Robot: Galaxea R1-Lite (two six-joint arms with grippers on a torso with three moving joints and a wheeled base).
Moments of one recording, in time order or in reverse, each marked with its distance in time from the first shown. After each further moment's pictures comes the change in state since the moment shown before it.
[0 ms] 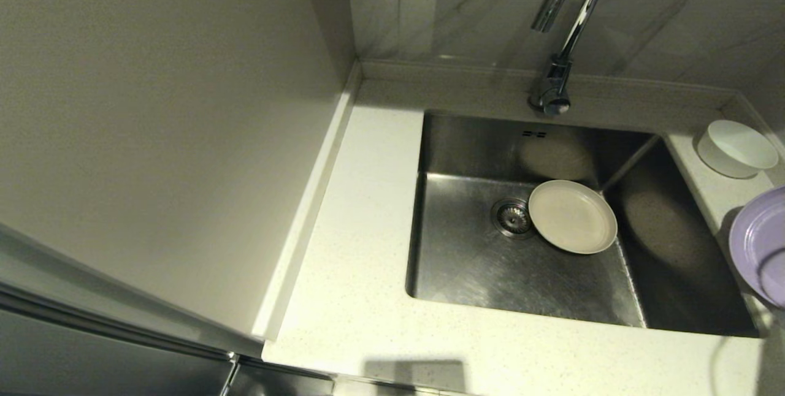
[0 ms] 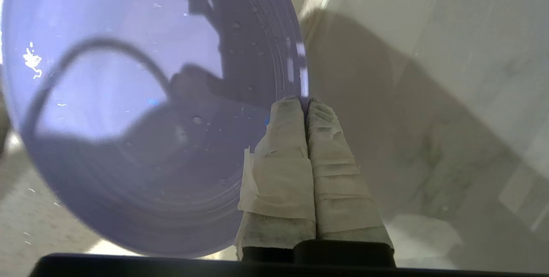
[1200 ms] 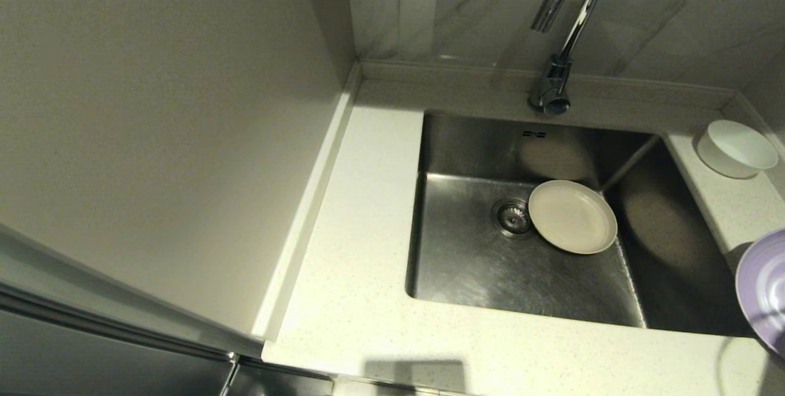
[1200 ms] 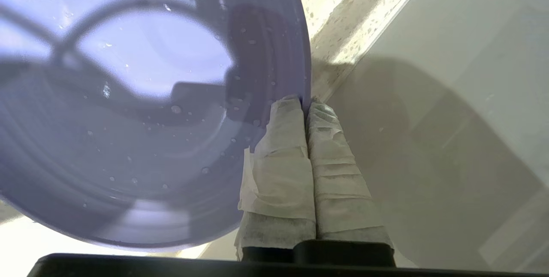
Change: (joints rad) left arm 0.000 0.000 0.000 0.000 0.000 0.000; right arm -0.079 -0.002 0.165 -0.003 0.115 -0.354
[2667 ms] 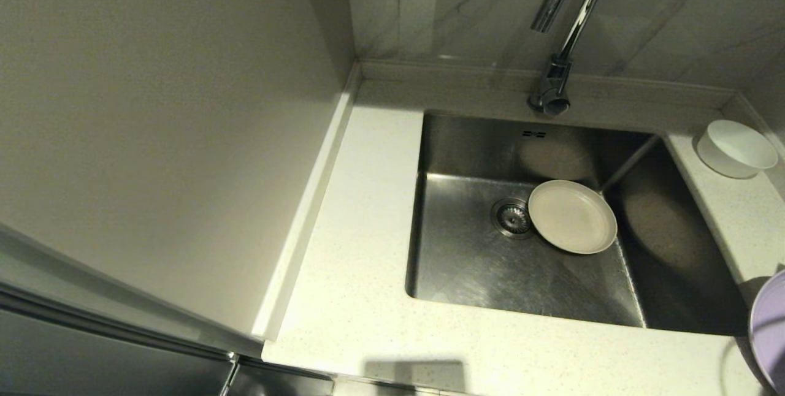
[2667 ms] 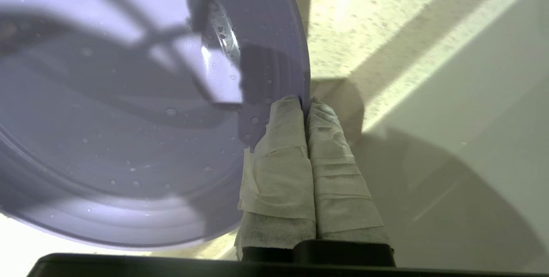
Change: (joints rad) left arm 0.000 0.000 0.000 0.000 0.000 0.000; right arm -0.074 -0.021 0.156 0.001 0.148 -0.267
